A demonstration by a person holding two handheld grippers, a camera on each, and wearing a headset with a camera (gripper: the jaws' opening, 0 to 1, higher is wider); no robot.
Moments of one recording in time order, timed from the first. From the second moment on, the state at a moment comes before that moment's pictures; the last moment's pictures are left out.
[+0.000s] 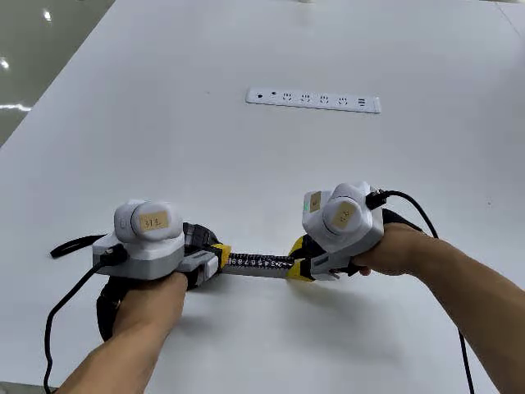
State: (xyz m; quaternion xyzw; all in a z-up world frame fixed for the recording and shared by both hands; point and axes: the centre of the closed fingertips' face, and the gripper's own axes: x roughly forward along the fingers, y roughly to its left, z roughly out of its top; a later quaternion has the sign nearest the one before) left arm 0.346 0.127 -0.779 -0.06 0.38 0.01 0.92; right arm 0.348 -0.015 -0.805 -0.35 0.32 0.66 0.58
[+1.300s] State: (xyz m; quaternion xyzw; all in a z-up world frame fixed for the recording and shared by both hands) left arm 0.347 0.127 -0.780 -0.07 0.38 0.01 0.92; right arm 0.343 0.030 -0.807 -0.34 0.30 0.68 0.58
